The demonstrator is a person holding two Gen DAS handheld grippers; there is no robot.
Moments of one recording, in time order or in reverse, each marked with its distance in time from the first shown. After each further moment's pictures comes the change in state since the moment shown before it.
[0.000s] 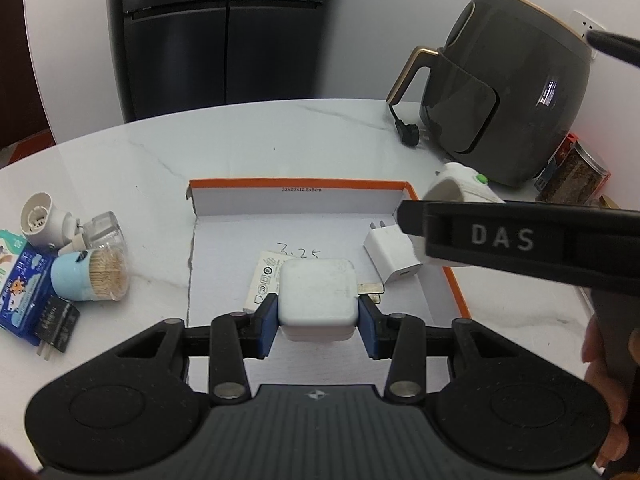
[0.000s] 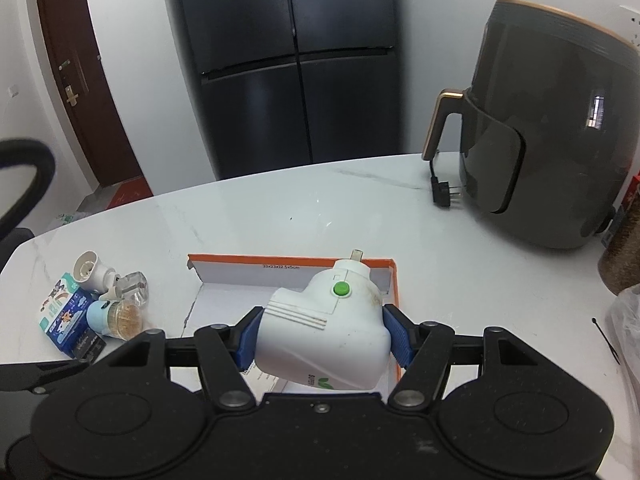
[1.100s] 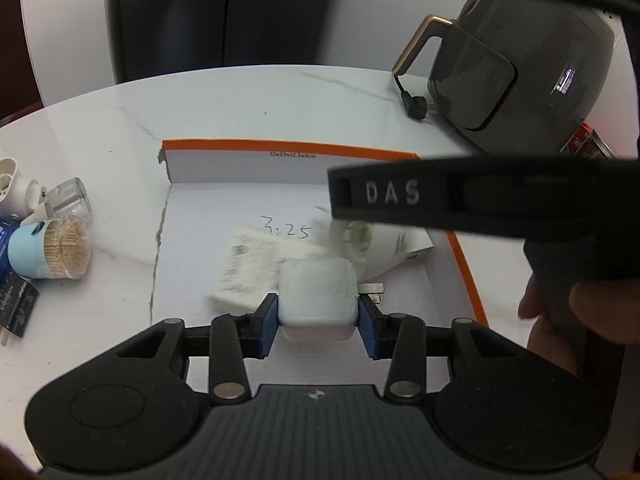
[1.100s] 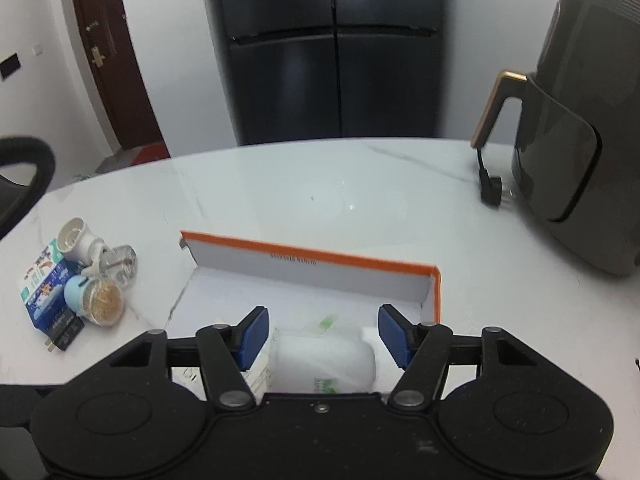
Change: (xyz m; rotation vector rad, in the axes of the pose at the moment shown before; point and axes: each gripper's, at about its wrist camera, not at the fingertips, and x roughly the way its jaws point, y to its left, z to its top) left arm 0.040 -0.004 -0.003 -0.039 0.067 -0.020; right arm 0.066 0.003 0.008 -0.107 0.050 0.069
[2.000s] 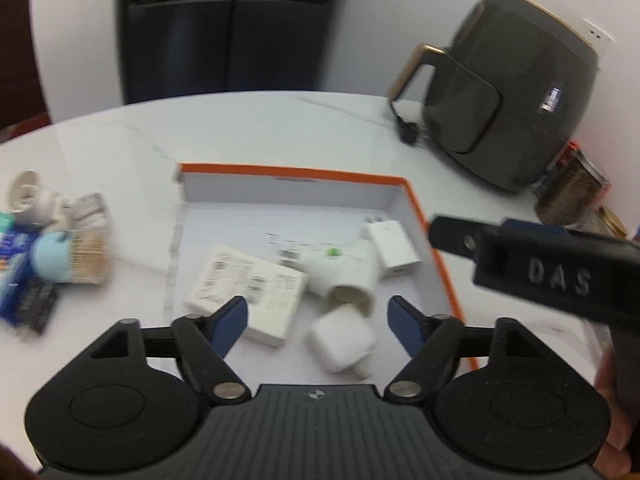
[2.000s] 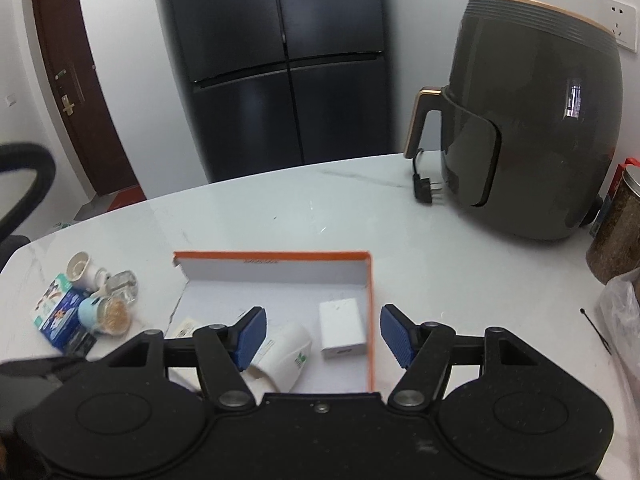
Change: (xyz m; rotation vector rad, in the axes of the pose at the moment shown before) left arm -0.032 0.004 -0.006 -0.012 -0.074 0.022; right arm -0.076 -0.013 -0.030 0.122 -0.080 -0.081
